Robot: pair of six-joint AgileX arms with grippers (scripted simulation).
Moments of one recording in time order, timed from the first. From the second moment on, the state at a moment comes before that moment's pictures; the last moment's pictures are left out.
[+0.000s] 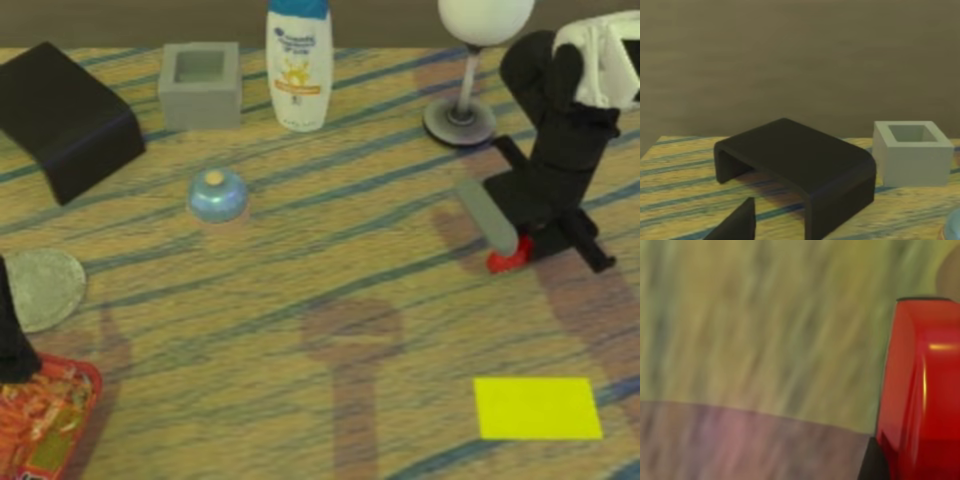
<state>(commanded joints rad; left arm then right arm) 0.00 0.00 0.00 0.00 0.00 0.00 0.28 2.23 1.63 -0.97 0.00 -1.67</state>
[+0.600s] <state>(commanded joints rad) 0.00 0.00 0.00 0.00 0.00 0.00 0.28 2.14 1.81 -1.25 0.00 -1.67</state>
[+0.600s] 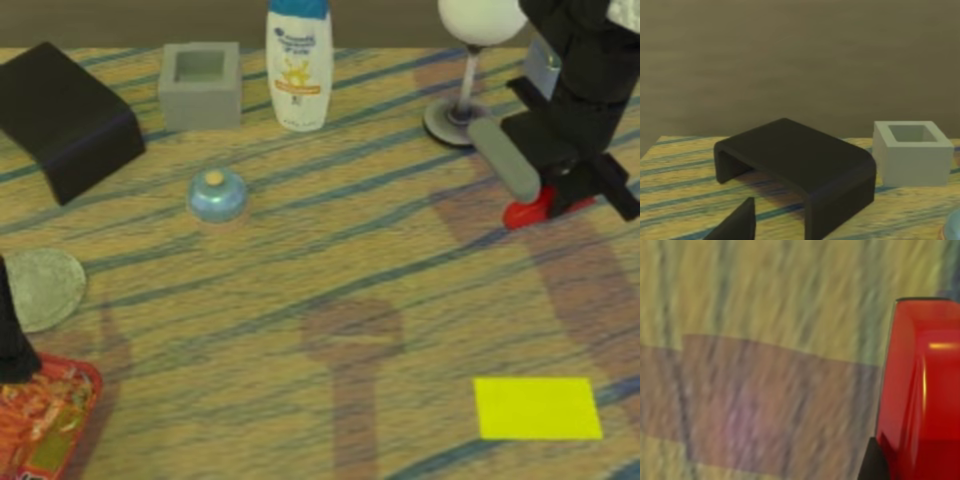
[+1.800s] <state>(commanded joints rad) 0.00 0.00 0.00 0.00 0.00 0.00 0.51 1.61 1.19 -1.15 0.00 -1.06</state>
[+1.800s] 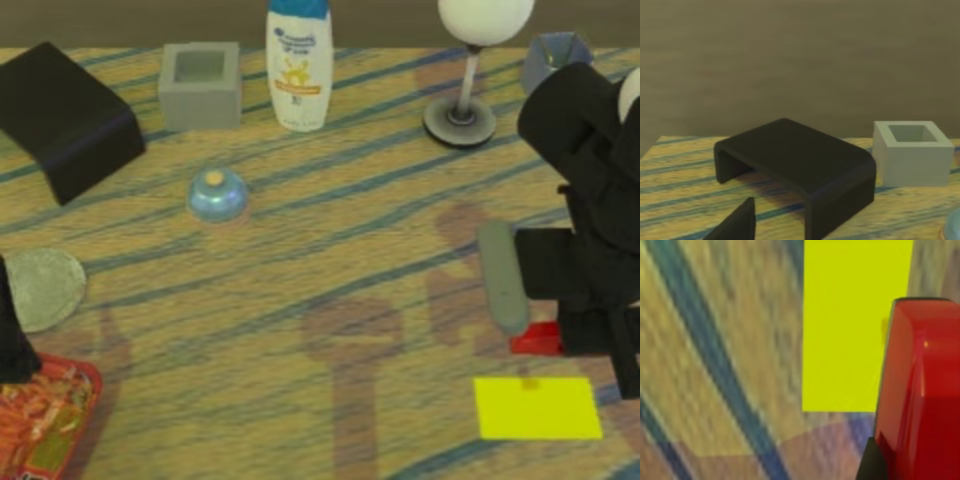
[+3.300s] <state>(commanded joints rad) 0.00 0.00 0.00 0.00 0.00 0.00 0.51 1.75 0.92 -0.74 0.00 -1.06</state>
